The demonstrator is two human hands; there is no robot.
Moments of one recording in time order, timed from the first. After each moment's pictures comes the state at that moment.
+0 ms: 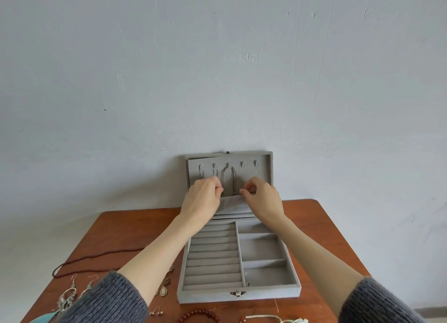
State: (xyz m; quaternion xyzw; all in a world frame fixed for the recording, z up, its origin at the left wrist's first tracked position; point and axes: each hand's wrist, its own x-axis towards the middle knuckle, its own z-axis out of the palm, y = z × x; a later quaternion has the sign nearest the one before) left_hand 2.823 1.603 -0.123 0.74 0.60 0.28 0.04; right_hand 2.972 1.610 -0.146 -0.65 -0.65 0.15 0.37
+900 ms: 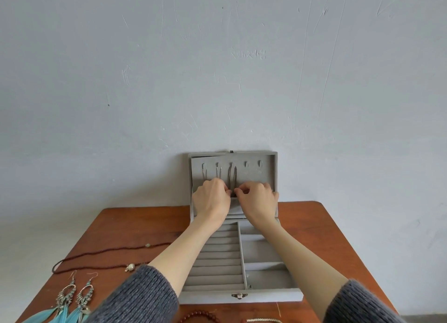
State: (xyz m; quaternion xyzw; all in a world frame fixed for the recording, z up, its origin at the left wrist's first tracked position) left_hand 2.845 1.616 -0.138 0.68 0.69 0.26 0.00; right_hand 2.947 1.615 -0.150 -0.70 -0.62 0.10 0.34
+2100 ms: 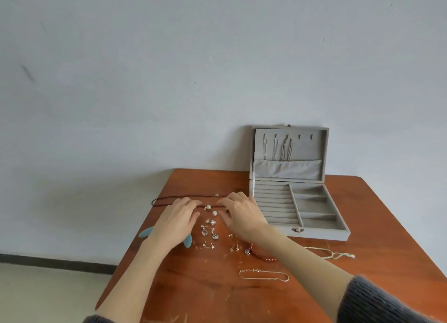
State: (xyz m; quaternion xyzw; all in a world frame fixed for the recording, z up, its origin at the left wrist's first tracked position) left_hand 2.630 1.458 -0.188 0.75 0.64 0.16 0.01; right_hand 2.809 1.481 -0.174 -0.49 -0.86 0.07 0.15
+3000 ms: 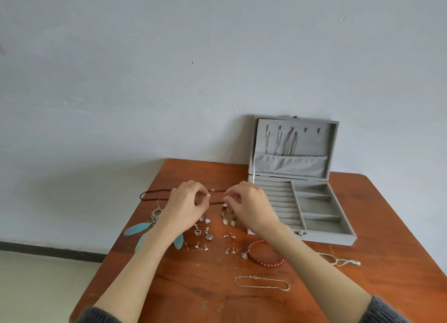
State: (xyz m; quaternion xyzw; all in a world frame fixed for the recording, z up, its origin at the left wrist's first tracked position) left_hand 2.653 1.486 -0.185 0.72 0.62 0.31 0.07; right_hand 2.822 1.498 -0.169 -0.51 -0.80 0.15 0.29
